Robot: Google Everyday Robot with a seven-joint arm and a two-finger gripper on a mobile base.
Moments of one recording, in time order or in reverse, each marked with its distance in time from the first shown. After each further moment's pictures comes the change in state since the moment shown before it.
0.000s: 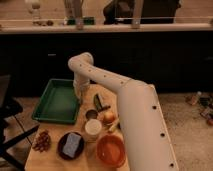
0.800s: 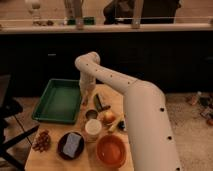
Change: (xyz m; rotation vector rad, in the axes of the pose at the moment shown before) arm 0.006 0.027 -0.006 0.004 0.008 0.025
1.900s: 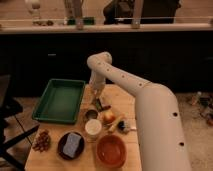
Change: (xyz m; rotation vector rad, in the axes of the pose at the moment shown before) arm 0.009 0.052 -0.004 0.022 -0.016 0.040
